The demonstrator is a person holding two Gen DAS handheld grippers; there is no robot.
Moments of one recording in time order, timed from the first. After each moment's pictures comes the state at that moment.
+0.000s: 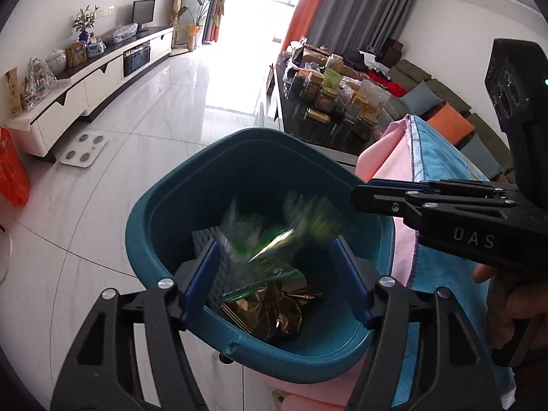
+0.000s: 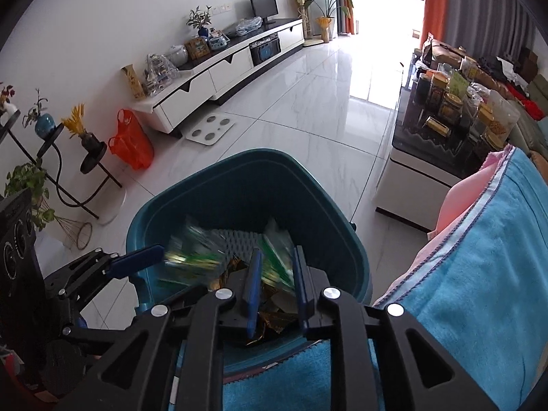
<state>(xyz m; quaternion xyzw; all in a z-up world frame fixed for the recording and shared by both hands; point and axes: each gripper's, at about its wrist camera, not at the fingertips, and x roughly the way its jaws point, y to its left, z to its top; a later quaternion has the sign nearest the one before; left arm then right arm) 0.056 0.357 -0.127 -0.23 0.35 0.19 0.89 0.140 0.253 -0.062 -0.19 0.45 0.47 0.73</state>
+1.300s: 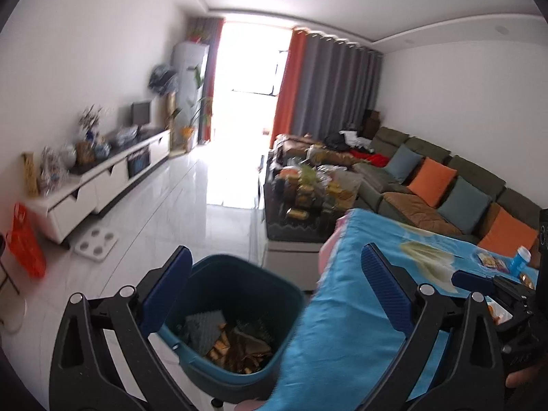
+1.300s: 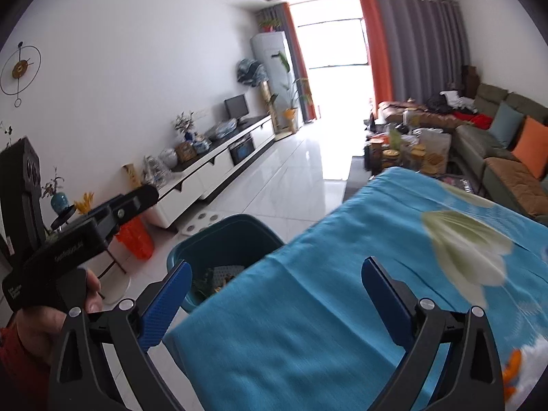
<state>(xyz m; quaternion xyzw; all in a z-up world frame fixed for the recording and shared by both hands) -0.009 0.239 0.034 -0.11 0.17 0.22 0.96 0.093 0.039 0.025 -0.04 0.30 0.44 0.85</state>
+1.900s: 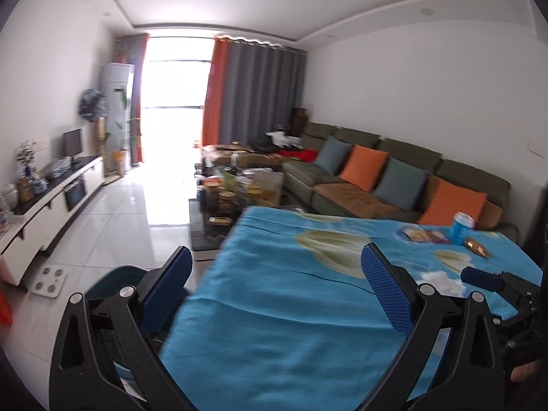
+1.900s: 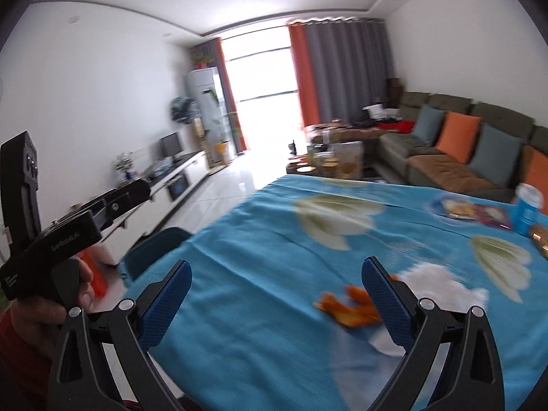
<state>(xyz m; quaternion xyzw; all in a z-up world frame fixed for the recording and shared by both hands) 0.020 0.111 0.037 -0.06 0.16 0.06 0.98 0.059 -0.109 0.015 0.01 0.26 0.29 0.92</state>
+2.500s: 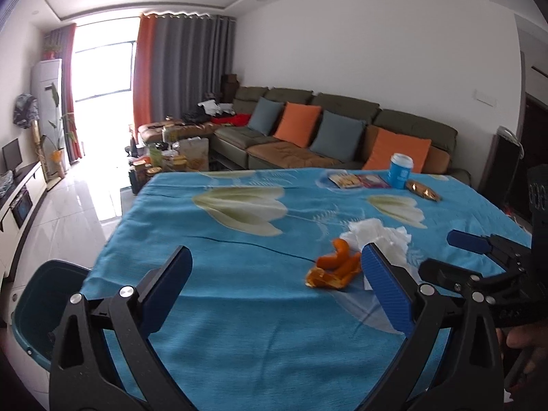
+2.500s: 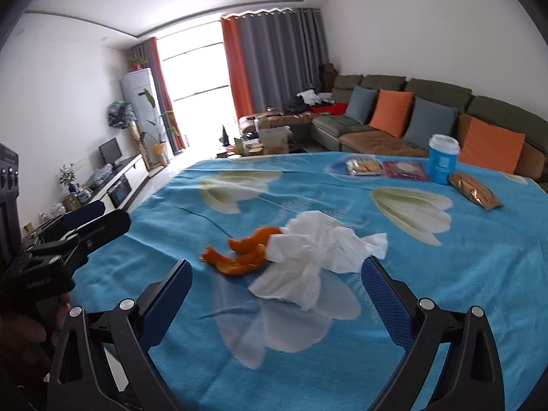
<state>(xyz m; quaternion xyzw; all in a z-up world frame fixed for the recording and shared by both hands) 0.076 0.019 -0.016 -0.01 0.23 -0.07 0.97 0.068 -0.186 -0.020 0.03 0.30 0.18 0.94</state>
